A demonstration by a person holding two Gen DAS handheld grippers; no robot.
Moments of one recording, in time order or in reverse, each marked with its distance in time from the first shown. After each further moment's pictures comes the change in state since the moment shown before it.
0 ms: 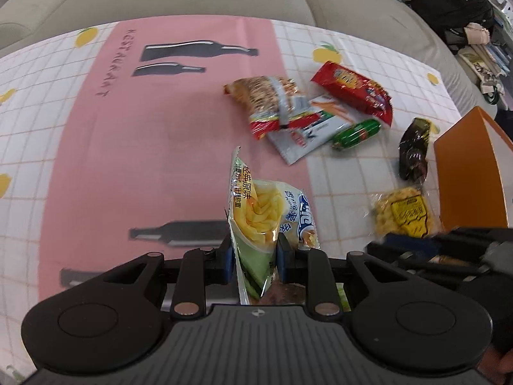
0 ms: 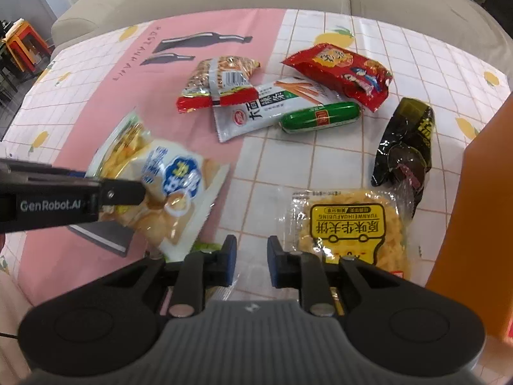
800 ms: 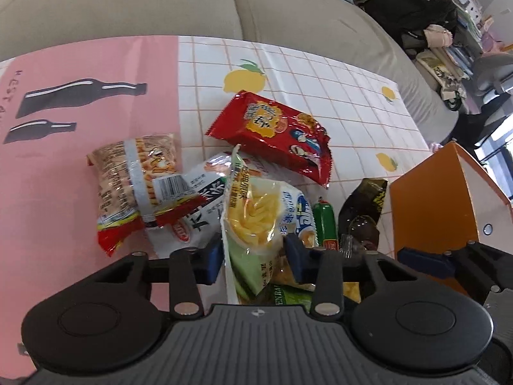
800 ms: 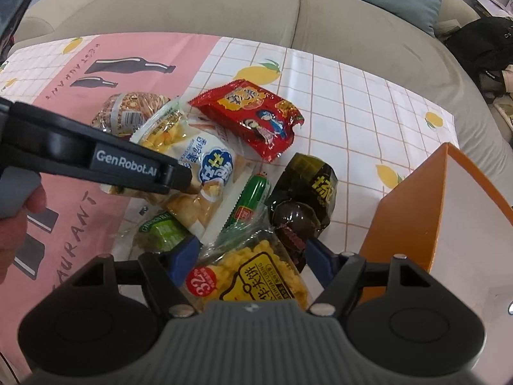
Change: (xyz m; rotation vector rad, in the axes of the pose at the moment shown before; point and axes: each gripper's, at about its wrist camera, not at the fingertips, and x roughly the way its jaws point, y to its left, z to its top) left arm 0.074 -0.072 0.076 0.066 -0.040 -0.187; right arm 0.001 -0.051 0.033 -0.073 -0.041 -0.225
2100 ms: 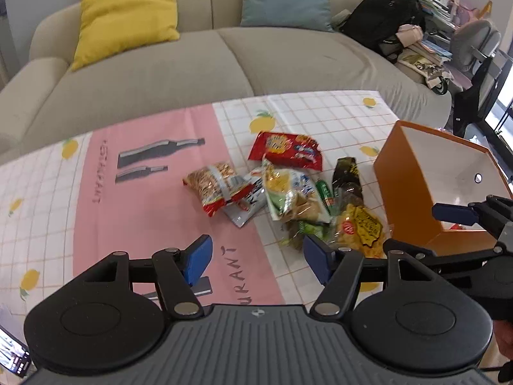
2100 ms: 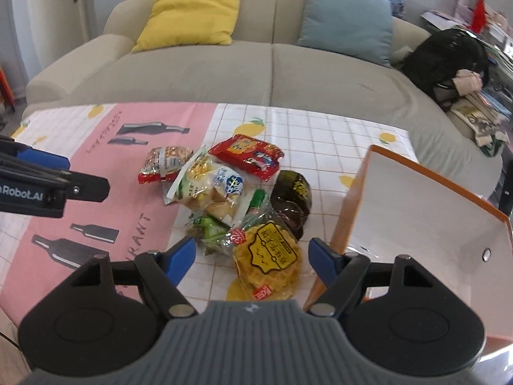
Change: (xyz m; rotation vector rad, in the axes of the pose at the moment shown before) left arm -0.150 -0.015 -0.068 0.205 -0.167 0.167; right arm -0.119 0.021 -0.060 0.109 -0.236 -0.018
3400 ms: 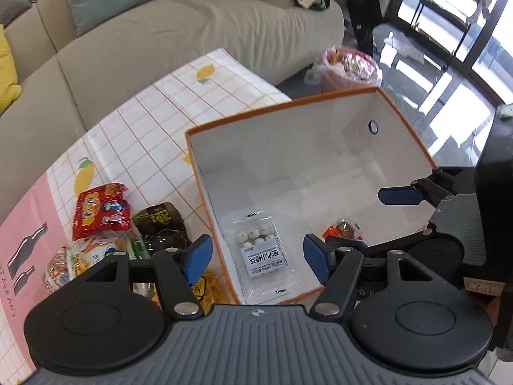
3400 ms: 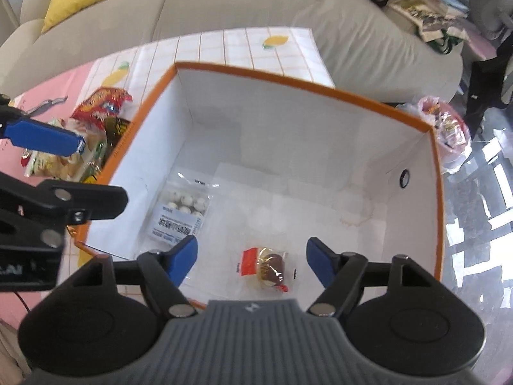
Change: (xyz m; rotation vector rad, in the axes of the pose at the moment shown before) left arm 0.050 -0.245 0.085 0.399 0.214 -0.180; right arm 0.003 -0.208 -0.018 0.227 0.277 -0.094
